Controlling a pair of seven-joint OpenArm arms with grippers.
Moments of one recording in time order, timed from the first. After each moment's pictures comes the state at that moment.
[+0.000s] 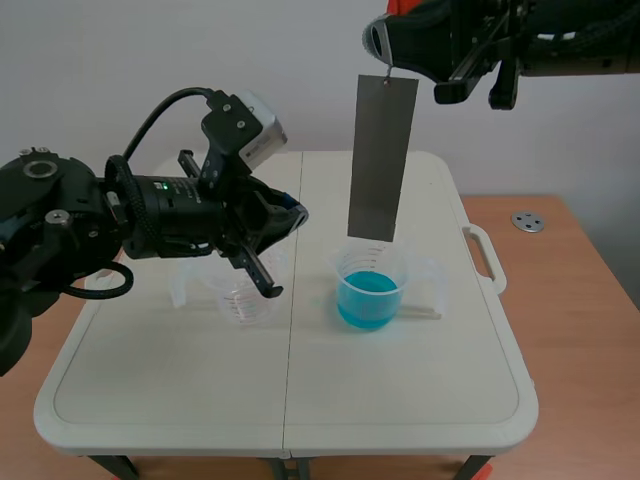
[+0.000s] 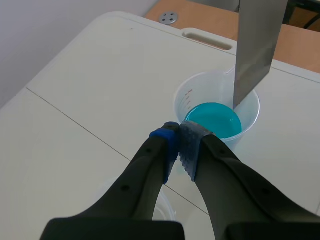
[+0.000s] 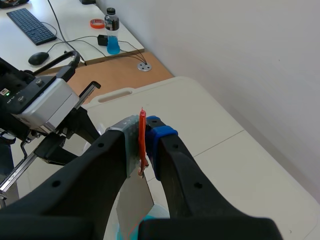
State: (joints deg) left arm -8.2 -18.8 21.9 87.6 -6.6 -35.1 13.5; right arm 14.6 26.7 -6.6 104.0 43.2 45.3 -34.2
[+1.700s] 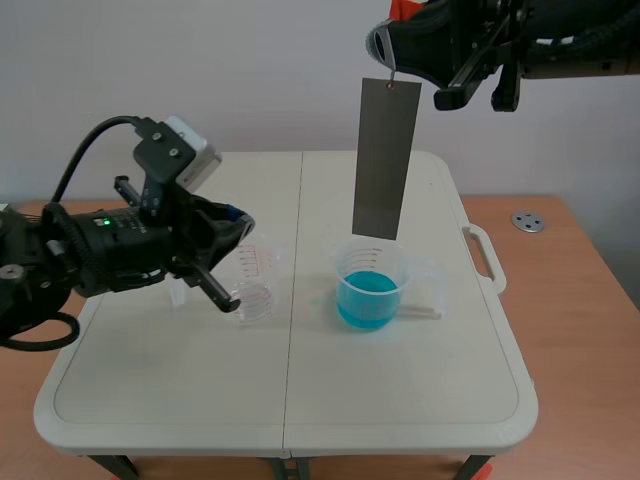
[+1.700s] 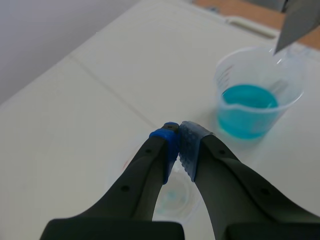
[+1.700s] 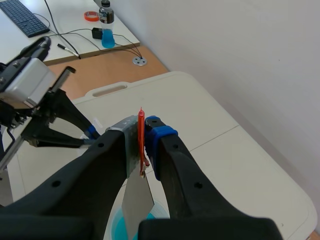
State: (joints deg) left arm 1.0 -24.0 16.2 89.2 -5.8 -25.4 5.2; right arm 14.6 26.7 -6.6 104.0 41.3 45.3 -34.2
